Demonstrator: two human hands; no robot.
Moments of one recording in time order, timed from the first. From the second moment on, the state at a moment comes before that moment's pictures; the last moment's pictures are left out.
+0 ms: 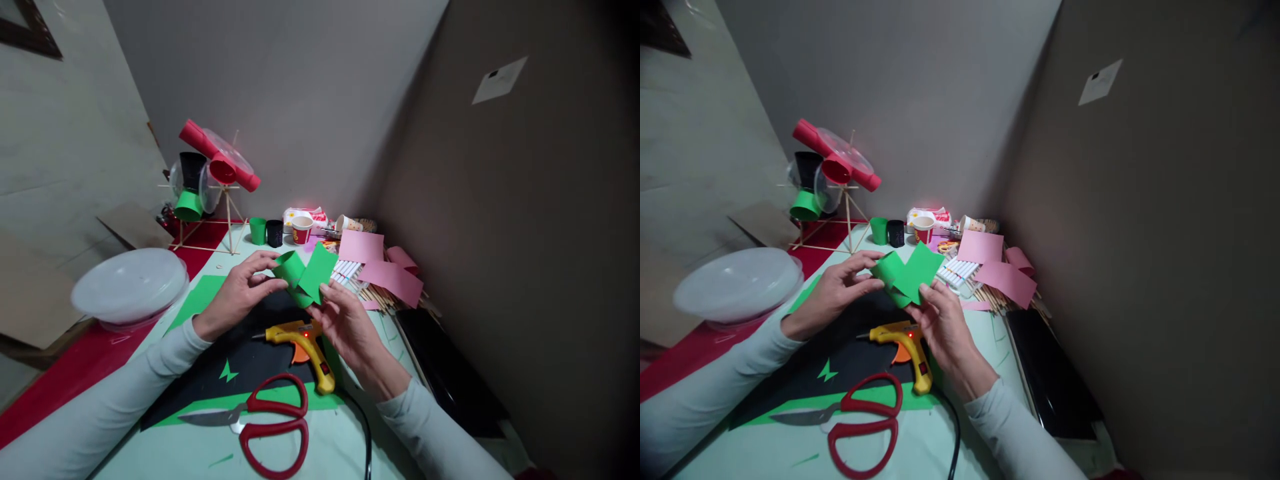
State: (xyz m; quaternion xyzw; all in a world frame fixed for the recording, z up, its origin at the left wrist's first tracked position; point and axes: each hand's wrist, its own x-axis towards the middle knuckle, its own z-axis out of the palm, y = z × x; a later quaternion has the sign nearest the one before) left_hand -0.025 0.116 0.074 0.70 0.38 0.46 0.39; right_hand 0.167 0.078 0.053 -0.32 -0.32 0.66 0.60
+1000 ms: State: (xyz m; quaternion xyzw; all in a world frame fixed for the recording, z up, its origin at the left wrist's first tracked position) left_hand -0.047 0.074 0.065 0.44 0.33 0.35 0.76; right_hand 0.156 0.065 0.035 -0.44 -0.62 0.37 0.54
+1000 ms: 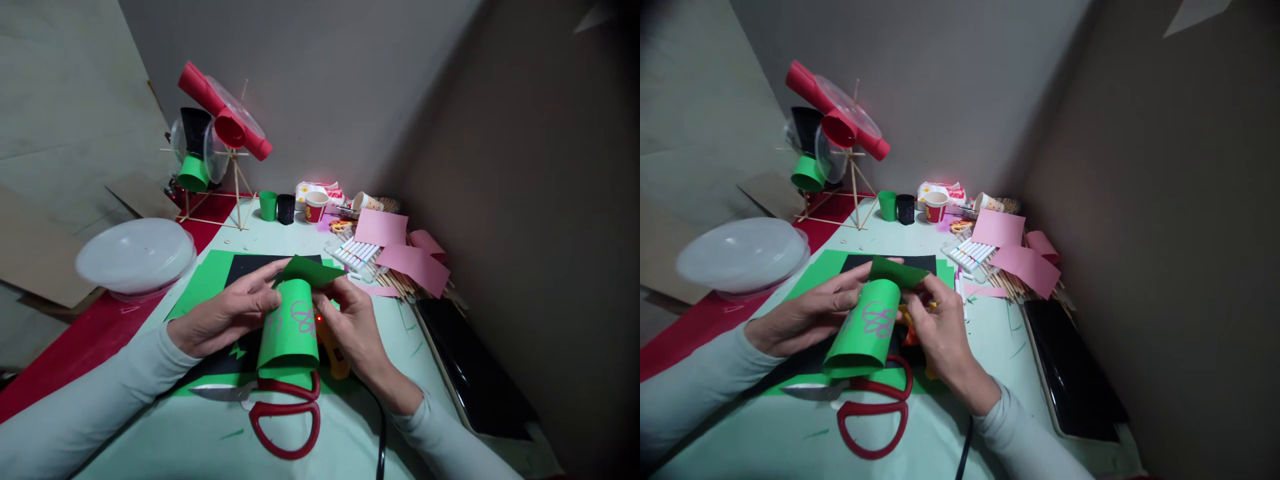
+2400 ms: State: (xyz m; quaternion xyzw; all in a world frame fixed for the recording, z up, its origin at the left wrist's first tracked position) left_hand -0.022 0.061 0.051 0.42 0.41 0.46 0.67; right_hand 0.164 0.062 0.047 -0.42 -0.76 0.15 0.48
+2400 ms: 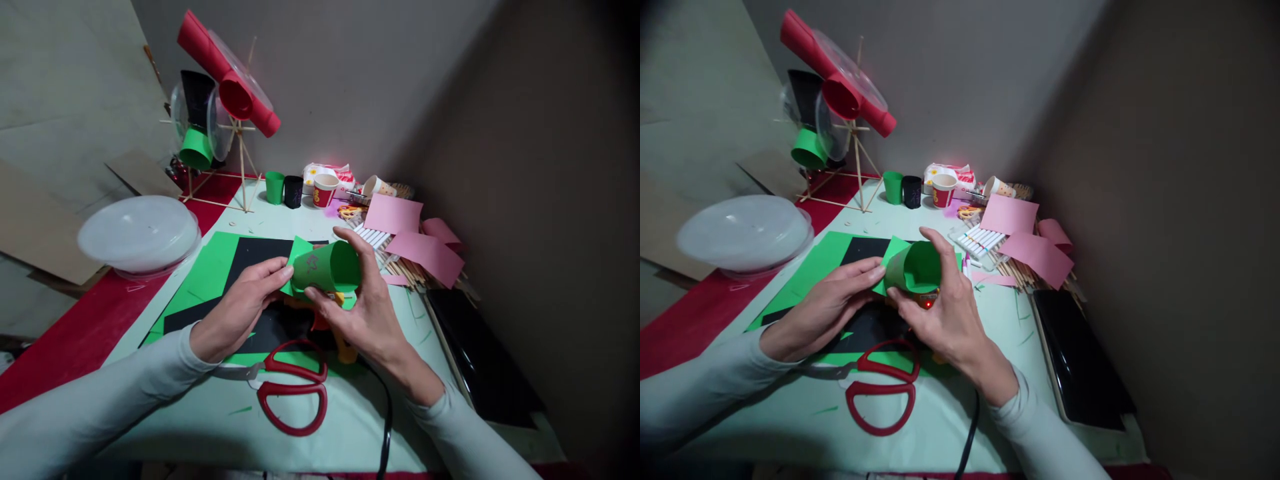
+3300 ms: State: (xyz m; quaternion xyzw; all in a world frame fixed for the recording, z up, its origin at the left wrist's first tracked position) left_hand -0.017 0.056 0.050 0.34 0.34 0.43 0.76; right_hand 0.163 0.057 0.050 -0.37 -0.79 0.14 0.47
